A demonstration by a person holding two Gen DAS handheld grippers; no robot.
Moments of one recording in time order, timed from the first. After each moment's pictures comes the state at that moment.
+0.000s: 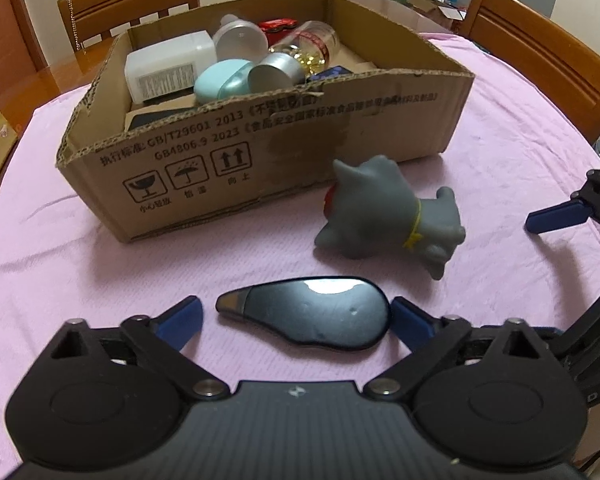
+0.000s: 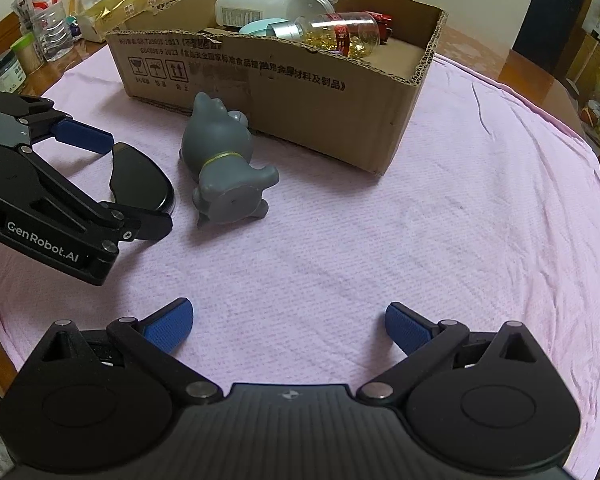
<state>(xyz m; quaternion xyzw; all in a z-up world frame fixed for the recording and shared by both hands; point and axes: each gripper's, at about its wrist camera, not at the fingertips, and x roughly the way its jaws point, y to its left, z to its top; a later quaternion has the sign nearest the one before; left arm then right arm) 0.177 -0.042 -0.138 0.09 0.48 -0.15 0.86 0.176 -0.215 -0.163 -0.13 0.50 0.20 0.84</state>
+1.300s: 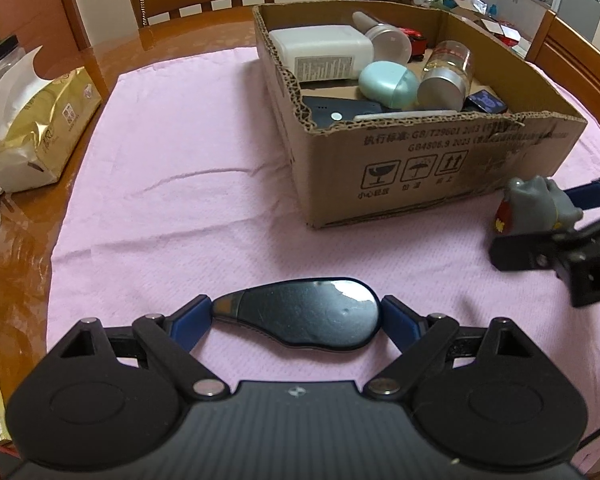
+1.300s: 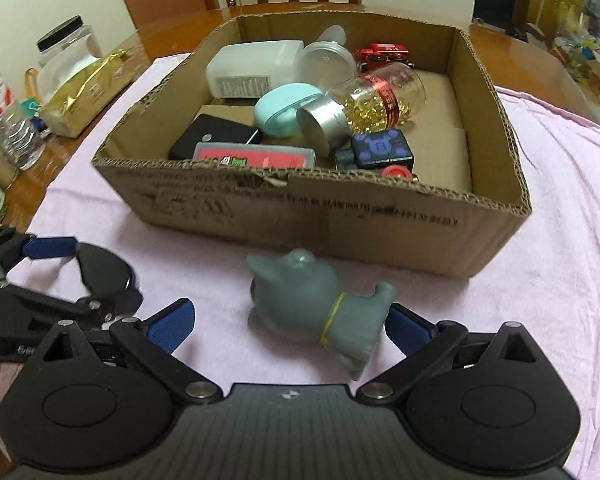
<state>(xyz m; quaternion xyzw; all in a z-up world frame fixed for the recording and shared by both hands) 0.203 0.065 -0.138 0.06 0.49 -0.11 0.87 0.236 -0.136 -0.144 -0.01 0.50 0.14 0.85</state>
